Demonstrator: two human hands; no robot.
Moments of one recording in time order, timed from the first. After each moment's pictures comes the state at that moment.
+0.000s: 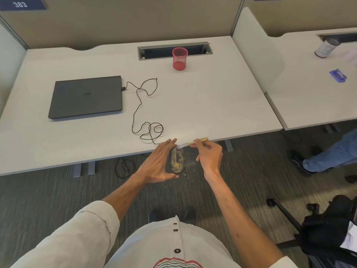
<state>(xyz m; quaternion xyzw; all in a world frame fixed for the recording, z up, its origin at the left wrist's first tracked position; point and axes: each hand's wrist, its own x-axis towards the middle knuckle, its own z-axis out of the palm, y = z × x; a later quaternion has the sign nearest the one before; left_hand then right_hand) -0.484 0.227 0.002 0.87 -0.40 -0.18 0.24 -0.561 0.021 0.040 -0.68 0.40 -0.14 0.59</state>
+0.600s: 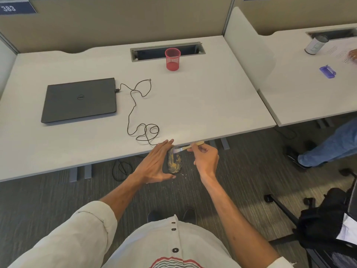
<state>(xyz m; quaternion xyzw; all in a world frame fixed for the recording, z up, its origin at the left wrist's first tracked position) -0.483 0.222 0.003 0.86 -0.42 -0.18 0.22 -0.576 0.026 0.035 -0.70 0.42 -0.14 0.56</state>
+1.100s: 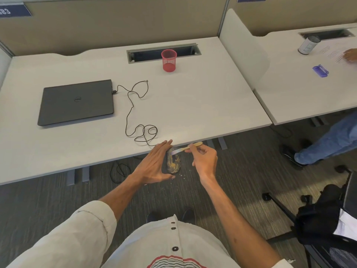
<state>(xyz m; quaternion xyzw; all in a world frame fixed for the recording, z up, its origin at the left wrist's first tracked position) -0.485 0.221 0.005 0.86 -0.42 -0.20 0.22 -0.585 0.028 0.035 -0.69 0.40 -0.15 0.59</state>
